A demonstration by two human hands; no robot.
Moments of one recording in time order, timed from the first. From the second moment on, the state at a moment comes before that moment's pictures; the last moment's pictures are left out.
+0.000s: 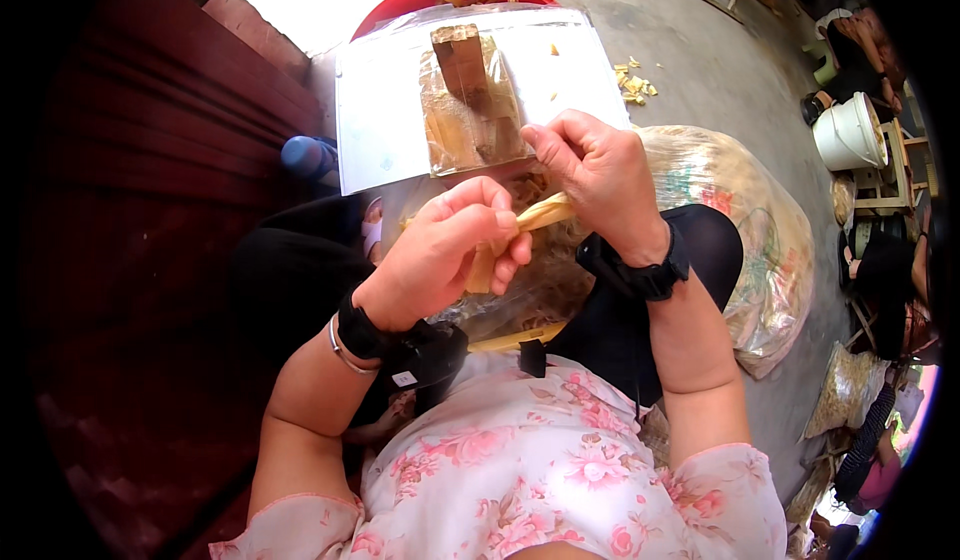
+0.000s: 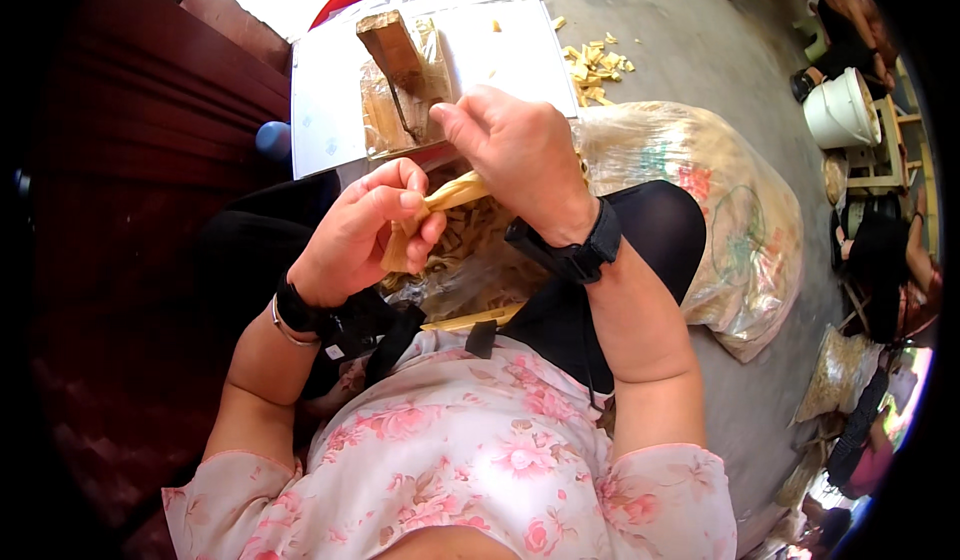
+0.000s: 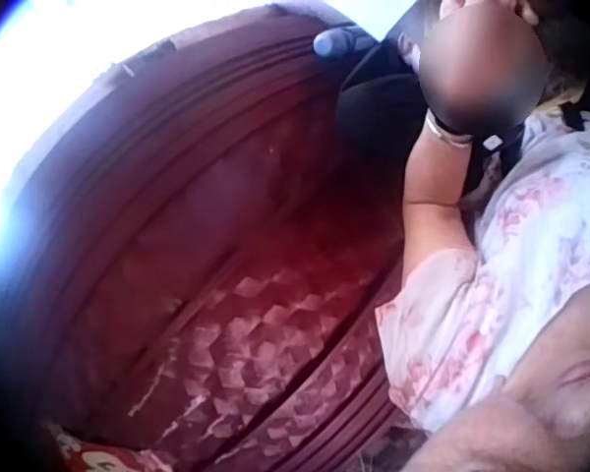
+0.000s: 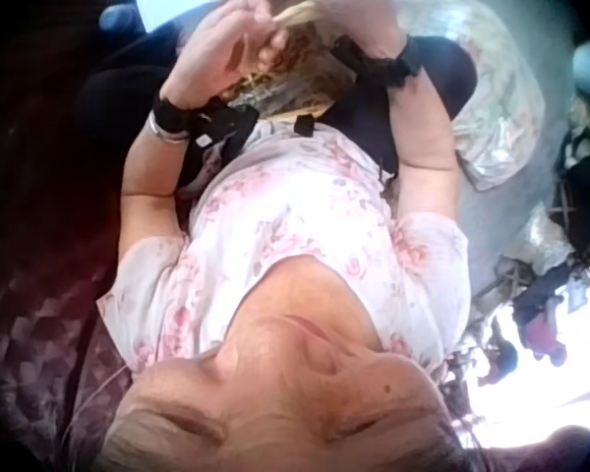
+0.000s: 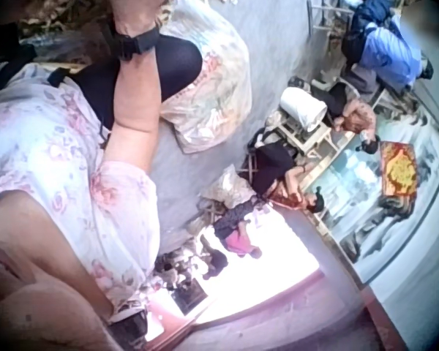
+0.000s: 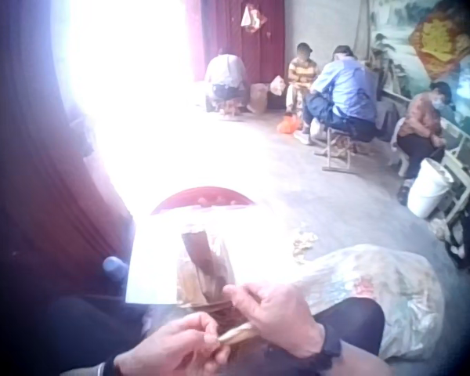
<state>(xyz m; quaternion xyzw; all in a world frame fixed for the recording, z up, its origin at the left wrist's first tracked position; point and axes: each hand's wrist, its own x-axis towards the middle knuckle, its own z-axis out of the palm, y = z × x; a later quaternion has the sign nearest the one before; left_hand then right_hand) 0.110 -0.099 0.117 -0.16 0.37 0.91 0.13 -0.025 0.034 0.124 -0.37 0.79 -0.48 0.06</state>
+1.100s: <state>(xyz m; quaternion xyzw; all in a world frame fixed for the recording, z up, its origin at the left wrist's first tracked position) 0.081 -0.144 0.126 0.00 0.92 0.13 -0.38 -0.047 0.021 0.114 -0.49 0.74 -0.45 -0.09</state>
